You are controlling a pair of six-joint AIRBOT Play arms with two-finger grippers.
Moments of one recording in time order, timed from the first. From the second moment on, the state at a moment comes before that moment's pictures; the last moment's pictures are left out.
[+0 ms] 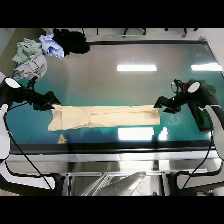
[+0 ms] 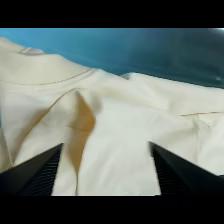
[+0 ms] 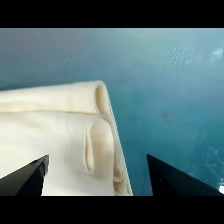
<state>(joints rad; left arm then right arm) 0.27 -1.61 1.41 1.11 -1.35 -1.48 -0.16 -1.57 1.21 -1.10 1.18 1.45</state>
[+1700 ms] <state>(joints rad) -0.60 -1.63 1.41 1.16 -1.01 -1.72 -0.15 -1.37 1.22 -1.01 1.45 1.29</state>
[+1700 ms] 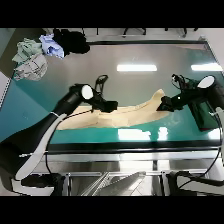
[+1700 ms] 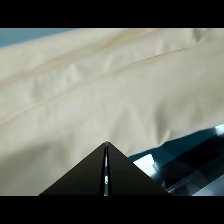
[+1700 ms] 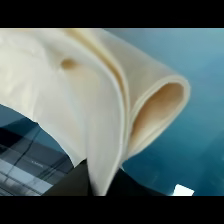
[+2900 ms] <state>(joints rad) -0.75 -1.99 1.69 1.07 -0.93 -1.92 -0.15 -1.14 1.23 -0.95 1.53 1.34</state>
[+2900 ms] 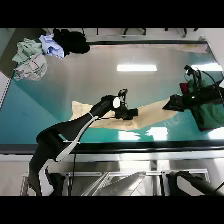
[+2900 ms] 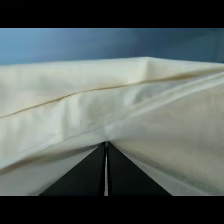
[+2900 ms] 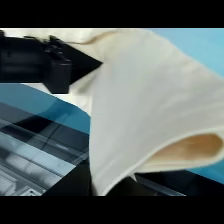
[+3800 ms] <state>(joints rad) -0.37 -1.57 1.77 1.42 -1.45 -1.64 0.10 -1.23 1.27 -0.78 1.33 1.33</state>
